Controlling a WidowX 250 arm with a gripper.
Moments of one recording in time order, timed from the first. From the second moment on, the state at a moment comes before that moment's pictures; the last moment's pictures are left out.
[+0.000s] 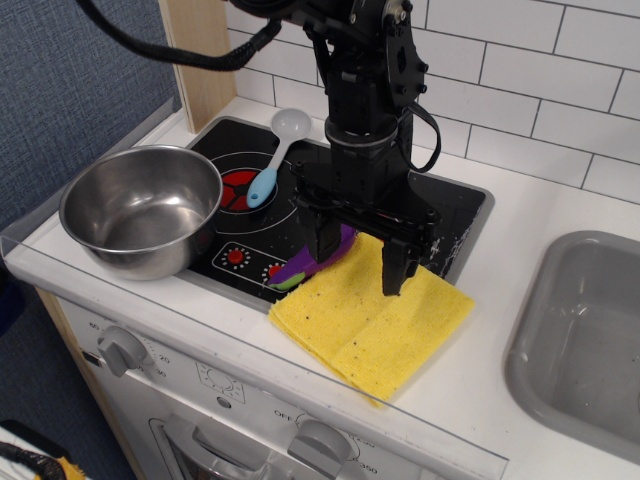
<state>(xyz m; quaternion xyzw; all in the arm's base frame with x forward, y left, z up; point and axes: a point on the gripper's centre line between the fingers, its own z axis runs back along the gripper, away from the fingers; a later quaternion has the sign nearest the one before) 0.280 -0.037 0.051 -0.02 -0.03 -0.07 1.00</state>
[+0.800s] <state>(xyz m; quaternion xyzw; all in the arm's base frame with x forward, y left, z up) 0.293 0.006 0.073 -0.01 -0.02 0.00 1.00</state>
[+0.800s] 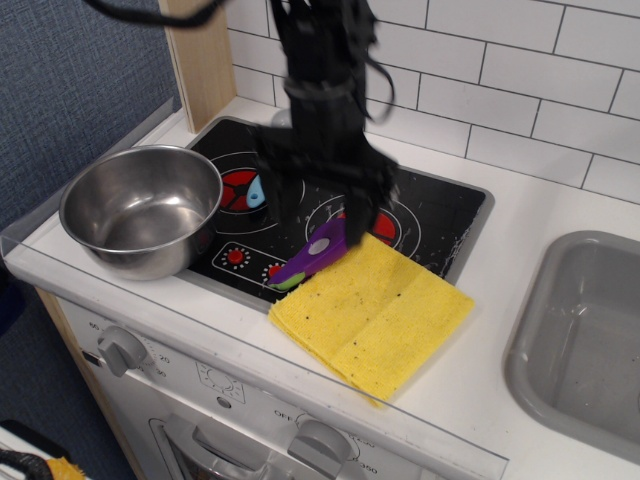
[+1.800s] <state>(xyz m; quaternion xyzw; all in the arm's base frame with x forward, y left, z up) 0.278 0.087 0.052 0.04 0.01 0.07 1.00</state>
